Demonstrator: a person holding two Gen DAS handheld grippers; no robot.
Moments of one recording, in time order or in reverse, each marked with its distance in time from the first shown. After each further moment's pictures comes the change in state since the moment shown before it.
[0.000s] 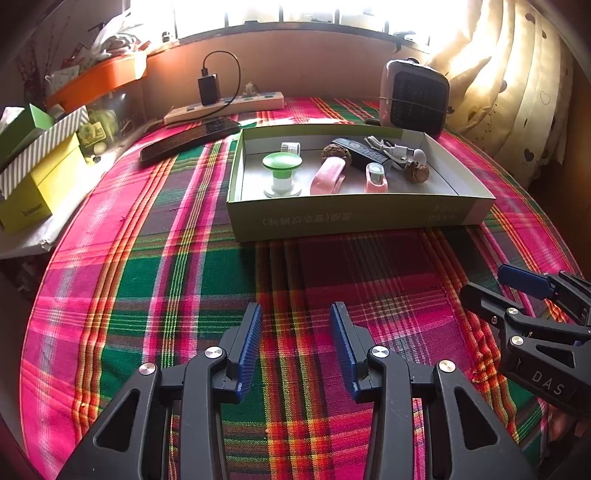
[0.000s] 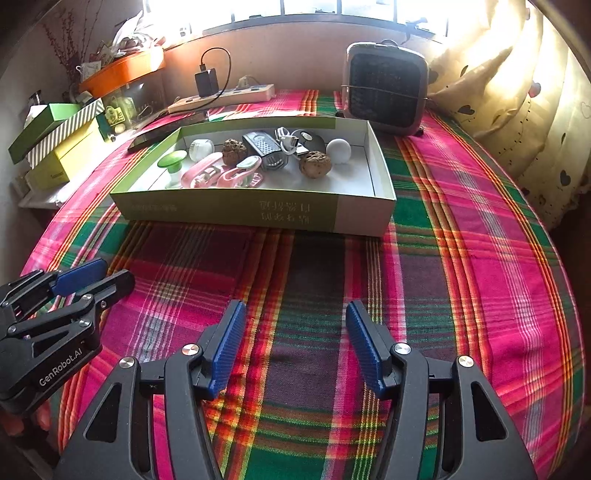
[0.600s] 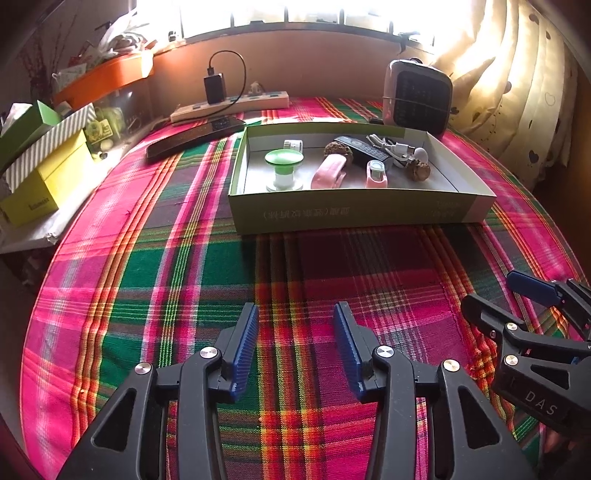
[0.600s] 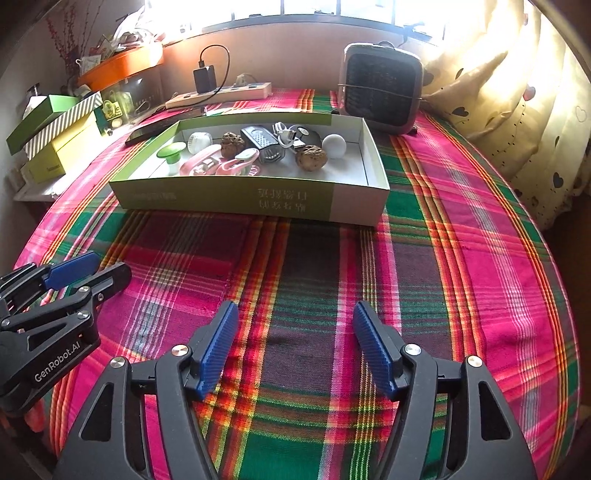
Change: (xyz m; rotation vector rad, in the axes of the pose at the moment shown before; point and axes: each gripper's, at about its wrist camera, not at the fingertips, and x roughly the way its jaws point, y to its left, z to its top) left arm -0.004 -0.001 -0.004 -0.009 0.000 0.020; right arm -0.002 0.002 -0.006 -0.011 0.000 -0.030
